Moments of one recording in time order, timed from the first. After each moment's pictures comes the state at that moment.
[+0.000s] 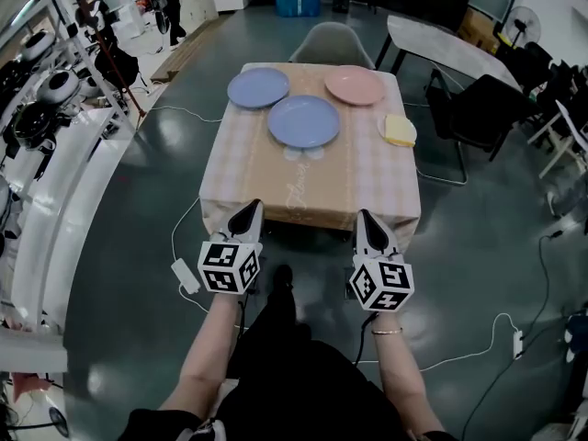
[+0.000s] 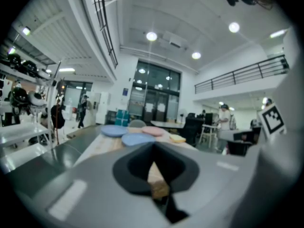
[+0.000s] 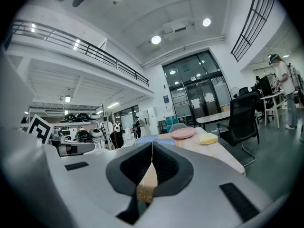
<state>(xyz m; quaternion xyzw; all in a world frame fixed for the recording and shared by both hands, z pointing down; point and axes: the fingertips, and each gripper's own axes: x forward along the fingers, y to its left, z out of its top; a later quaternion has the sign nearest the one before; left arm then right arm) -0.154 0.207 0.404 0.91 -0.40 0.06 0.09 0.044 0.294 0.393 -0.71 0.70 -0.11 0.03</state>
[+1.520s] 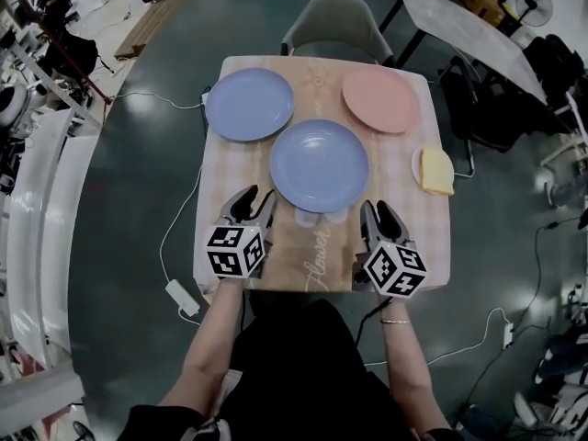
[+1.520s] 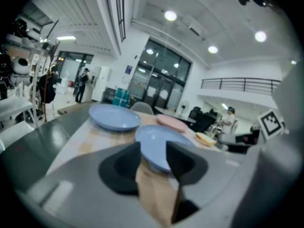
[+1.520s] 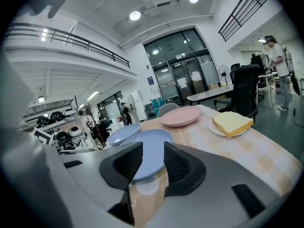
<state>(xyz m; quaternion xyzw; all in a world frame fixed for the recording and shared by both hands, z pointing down) -0.097 -0.098 0.494 0.90 -0.36 0.11 0.21 0.109 0.011 0.470 -0.74 0.63 -0.25 0.00</state>
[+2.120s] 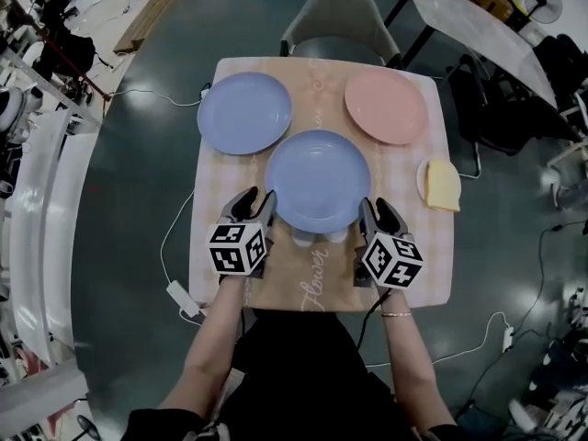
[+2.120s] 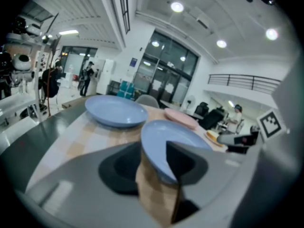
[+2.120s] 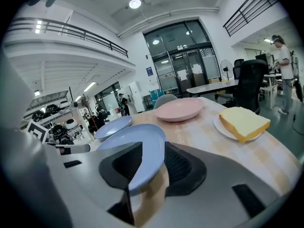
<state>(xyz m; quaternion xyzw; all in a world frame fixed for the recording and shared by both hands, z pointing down) -0.072 -0.143 0.525 0.88 -0.37 0.15 0.24 0.141 -0.044 0.507 -0.73 0.62 -0.28 -0.04</state>
